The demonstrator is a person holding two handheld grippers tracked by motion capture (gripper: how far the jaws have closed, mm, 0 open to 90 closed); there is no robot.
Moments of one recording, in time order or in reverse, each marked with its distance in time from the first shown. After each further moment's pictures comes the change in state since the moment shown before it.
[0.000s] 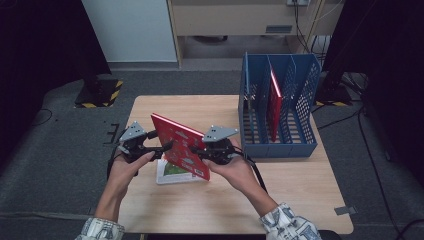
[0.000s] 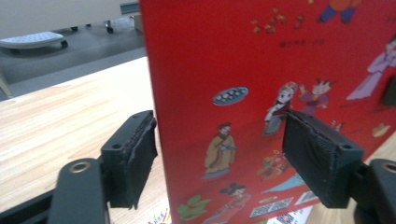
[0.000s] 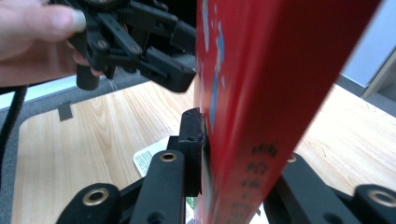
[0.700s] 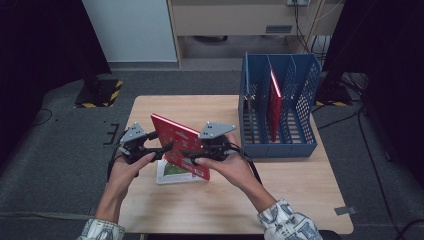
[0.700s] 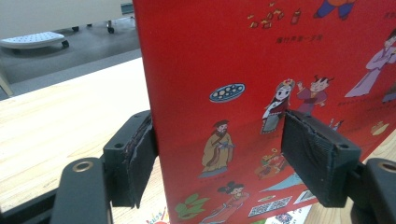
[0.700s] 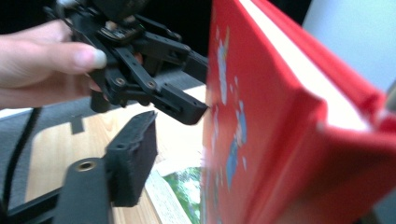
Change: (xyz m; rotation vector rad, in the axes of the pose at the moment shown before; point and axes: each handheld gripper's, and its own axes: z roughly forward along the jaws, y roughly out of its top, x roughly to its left) left arm -0.002 -0.001 -0.001 -0.006 0.006 -0.006; right arm 0.002 0.015 0.003 -0.052 0.045 -0.026
